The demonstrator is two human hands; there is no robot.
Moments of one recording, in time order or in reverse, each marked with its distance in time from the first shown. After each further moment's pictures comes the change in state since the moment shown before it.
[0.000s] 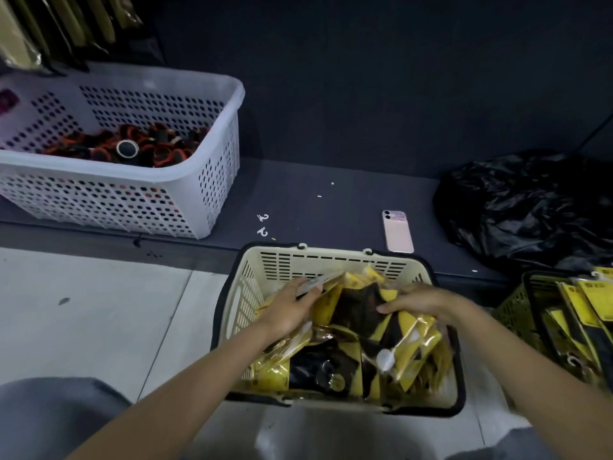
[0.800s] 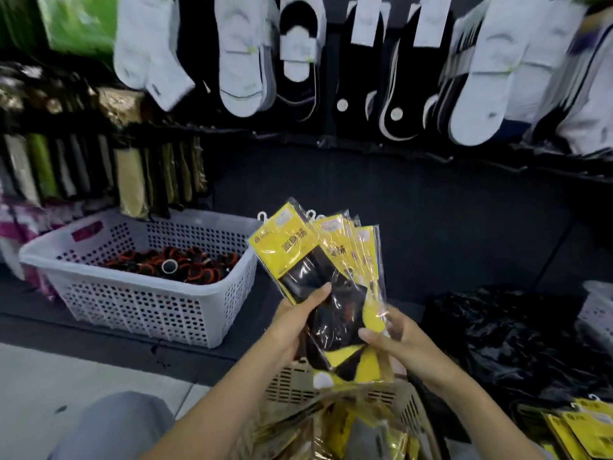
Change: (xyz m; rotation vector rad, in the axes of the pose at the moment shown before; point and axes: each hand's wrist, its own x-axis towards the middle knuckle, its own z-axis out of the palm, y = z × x) left_hand -0.067 0.164 -0.070 -0.787 0.113 0.239; right_hand -0.155 -0.100 -0.012 0.327 0.157 -0.807
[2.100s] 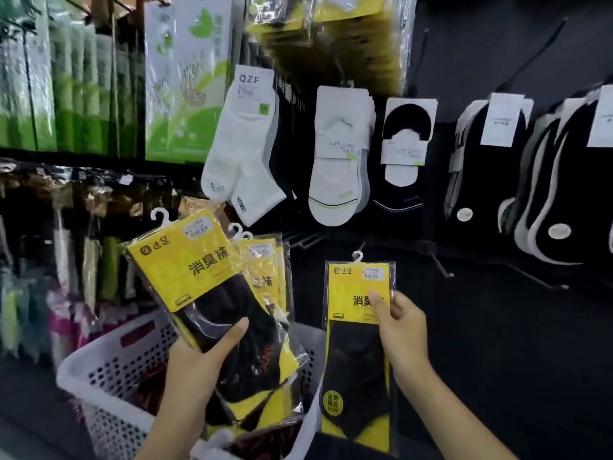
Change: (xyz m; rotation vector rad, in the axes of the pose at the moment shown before) left_hand 0.069 0.196 -0.195 0.114 0.708 0.521; right_hand 0.305 -0.140 0.128 0.239 0.389 -0.467
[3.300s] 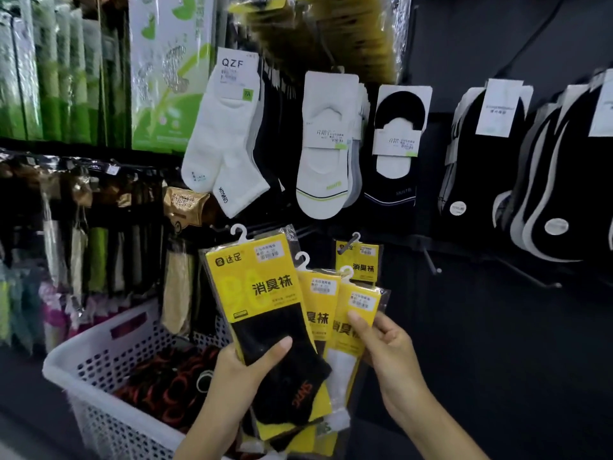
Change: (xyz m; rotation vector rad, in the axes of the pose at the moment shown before) left_hand -0.019 -0.033 0.054 -0.088 -0.328 -0.020; right_hand -0.026 -0.003 -0.021 0.288 -0.268 0.225
